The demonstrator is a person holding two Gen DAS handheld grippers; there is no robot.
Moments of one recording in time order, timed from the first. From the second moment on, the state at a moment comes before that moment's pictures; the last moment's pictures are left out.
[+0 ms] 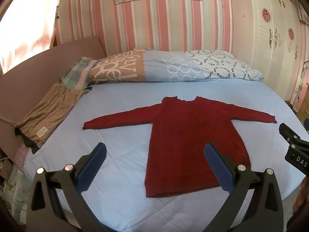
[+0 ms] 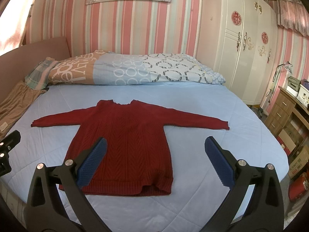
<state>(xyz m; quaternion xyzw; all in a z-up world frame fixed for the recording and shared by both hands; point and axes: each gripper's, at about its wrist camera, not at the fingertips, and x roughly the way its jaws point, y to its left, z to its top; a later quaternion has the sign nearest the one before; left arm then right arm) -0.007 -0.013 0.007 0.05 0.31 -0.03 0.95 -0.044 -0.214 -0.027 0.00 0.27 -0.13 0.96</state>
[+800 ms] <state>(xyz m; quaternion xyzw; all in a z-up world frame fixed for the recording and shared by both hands) -0.007 -0.009 -0.001 0.05 0.31 -0.02 0.95 -0.041 -0.214 -0.035 0.00 0.27 -0.12 0.95</state>
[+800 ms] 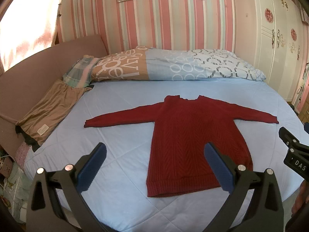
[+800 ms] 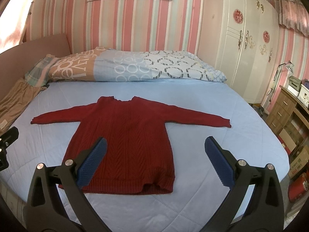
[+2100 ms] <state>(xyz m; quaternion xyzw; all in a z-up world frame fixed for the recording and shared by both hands) 0.028 -0.012 -0.028 0.06 0.33 -0.01 0.94 0.004 -0.217 -0.059 -0.01 0.31 -0.12 0.94</state>
